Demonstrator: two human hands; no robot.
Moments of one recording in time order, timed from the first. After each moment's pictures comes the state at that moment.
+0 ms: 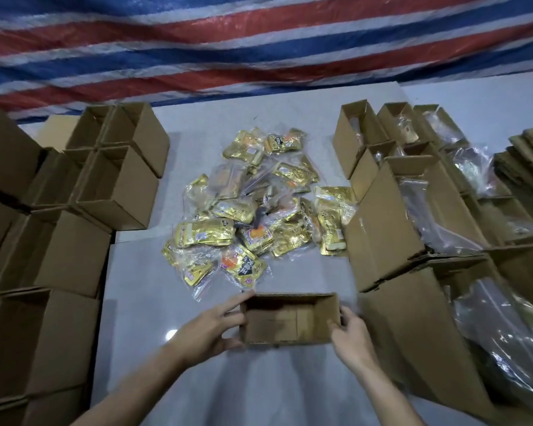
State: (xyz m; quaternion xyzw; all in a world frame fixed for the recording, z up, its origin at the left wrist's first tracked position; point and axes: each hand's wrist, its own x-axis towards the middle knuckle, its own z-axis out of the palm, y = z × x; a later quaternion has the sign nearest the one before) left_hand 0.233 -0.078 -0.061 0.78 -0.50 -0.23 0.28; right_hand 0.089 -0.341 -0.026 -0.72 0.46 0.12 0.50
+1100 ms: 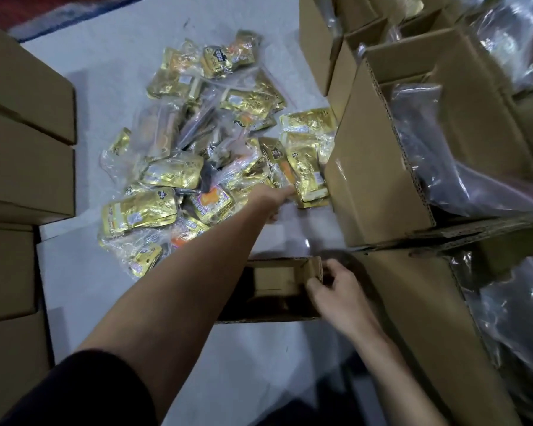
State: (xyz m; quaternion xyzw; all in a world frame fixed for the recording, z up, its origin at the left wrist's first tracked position) left_hand 0.336 -0.376 -0.140 0.81 0.07 -0.46 0.36; right_hand 0.114 -0.394 -0.062 -0.69 0.47 0.16 0.52
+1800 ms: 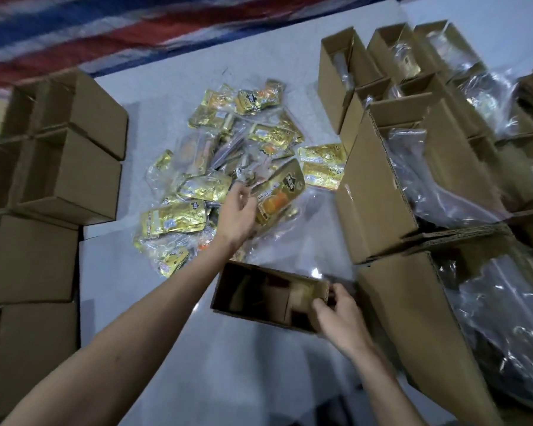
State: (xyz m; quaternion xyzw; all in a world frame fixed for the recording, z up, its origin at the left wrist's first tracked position) left_hand 0.322 -0.278 -0.040 0.84 -0.06 -0.22 0.50; right_hand 0.094 -0.371 -0.064 -0.70 0.46 0.13 0.52
